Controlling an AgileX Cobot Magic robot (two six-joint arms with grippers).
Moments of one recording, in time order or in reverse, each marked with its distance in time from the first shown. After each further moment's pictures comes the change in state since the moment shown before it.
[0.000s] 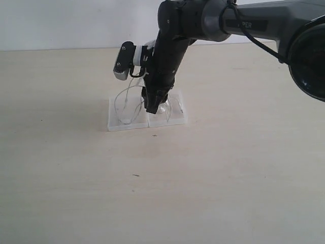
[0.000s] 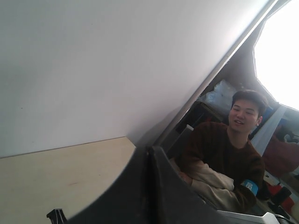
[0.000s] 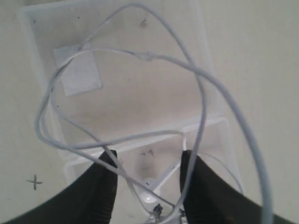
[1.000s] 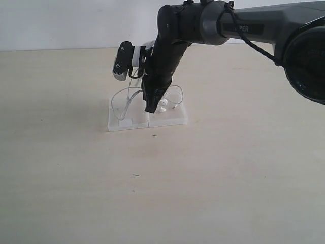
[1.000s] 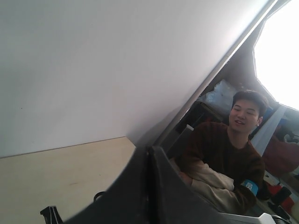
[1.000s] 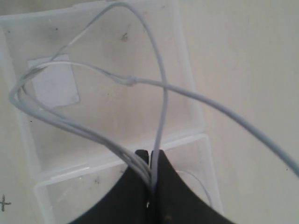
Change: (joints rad) left arm 0.000 0.000 0.000 0.000 0.000 0.000; right arm 0.000 0.016 0.000 0.000 -0.081 -0.042
